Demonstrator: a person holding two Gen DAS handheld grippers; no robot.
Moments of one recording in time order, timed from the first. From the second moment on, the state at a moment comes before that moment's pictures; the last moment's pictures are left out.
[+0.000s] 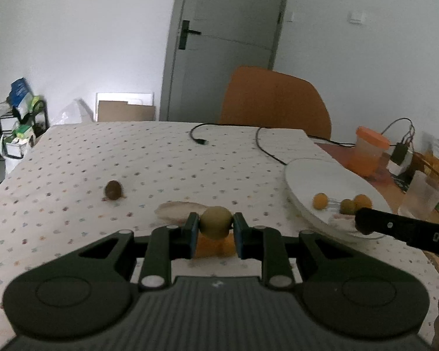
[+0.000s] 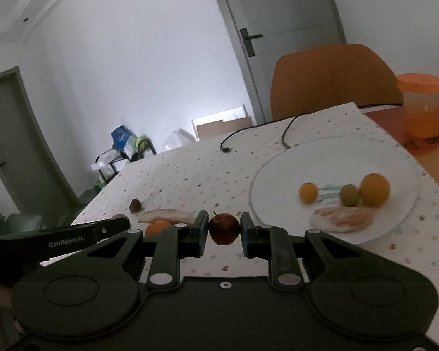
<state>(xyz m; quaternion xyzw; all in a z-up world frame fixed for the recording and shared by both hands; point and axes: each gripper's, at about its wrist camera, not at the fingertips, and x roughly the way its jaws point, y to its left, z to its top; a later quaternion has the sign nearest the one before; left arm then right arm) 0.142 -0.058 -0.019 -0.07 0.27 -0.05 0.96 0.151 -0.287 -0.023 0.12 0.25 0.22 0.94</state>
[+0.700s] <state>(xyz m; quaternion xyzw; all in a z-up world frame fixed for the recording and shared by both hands) 0.170 -0.134 -0.022 -0.04 0.27 -0.11 0.95 0.153 -0.358 -0.036 0.16 0.24 0.17 0.94</state>
